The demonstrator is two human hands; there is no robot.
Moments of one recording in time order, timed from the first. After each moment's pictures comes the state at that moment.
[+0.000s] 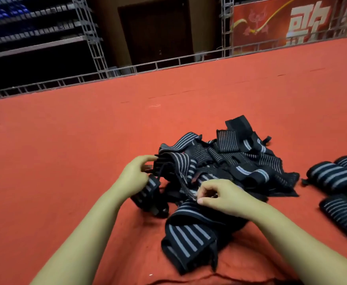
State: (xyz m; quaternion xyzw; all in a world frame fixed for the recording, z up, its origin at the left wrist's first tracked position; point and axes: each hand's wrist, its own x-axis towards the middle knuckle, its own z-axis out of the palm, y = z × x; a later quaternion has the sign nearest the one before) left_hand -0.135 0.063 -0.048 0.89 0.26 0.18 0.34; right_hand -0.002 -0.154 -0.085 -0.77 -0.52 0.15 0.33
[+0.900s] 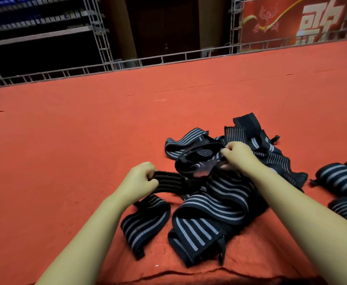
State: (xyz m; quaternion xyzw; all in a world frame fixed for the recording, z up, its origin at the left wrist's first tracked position) left_hand -0.159 0.073 -0.077 0.93 0.20 0.20 0.23; right_hand 0.060 -0.106 -0.059 -0.85 -0.24 0.14 0.45
